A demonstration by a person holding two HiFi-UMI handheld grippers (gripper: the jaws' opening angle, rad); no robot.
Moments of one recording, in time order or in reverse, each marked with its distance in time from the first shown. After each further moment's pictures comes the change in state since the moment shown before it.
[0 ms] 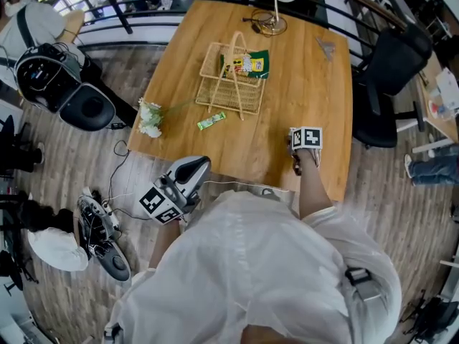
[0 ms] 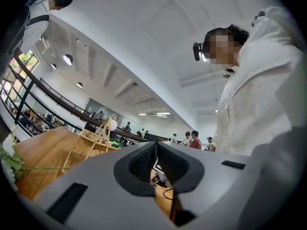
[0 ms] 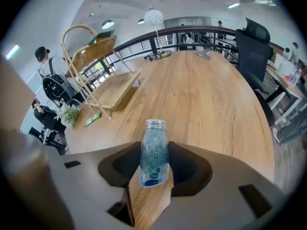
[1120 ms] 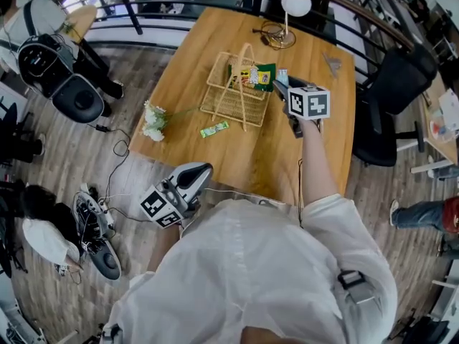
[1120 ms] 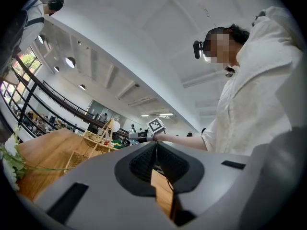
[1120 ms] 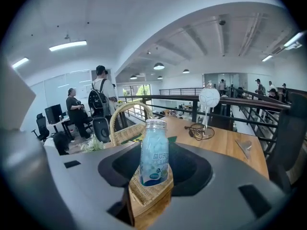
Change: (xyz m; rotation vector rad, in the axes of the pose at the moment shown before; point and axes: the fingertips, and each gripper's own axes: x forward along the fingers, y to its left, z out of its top) left arm 0.004 0.001 0.000 0.007 -0.014 0.038; right arm -0.127 0.158 0.245 -0.459 -0.531 0.219
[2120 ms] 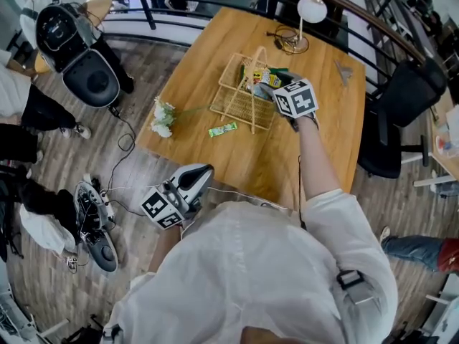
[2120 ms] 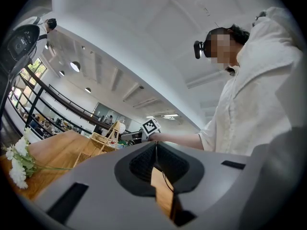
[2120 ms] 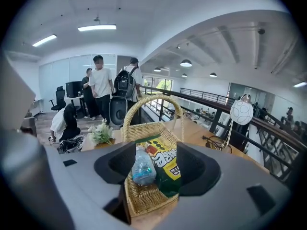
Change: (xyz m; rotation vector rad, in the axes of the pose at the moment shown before) left arm -0.015 0.007 0.002 0.004 -0.019 0.067; right arm 0.062 0.056 0.004 -0.300 0.077 0.150
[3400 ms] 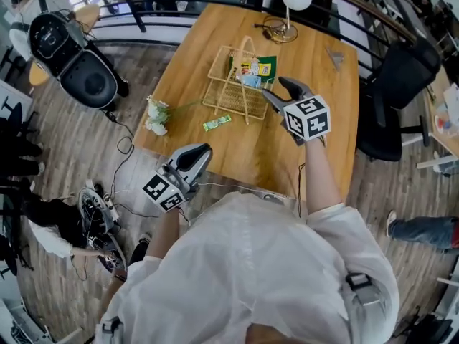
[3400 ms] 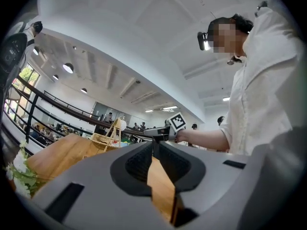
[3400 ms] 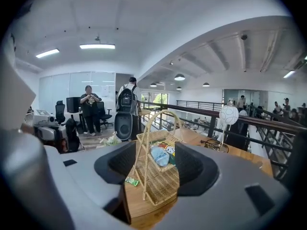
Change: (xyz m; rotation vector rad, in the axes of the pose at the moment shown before) left arm 0.023 0.020 -0.007 0.081 0.082 0.000; right arm -0.095 0.034 -0.011 0.076 -0.191 -0.016
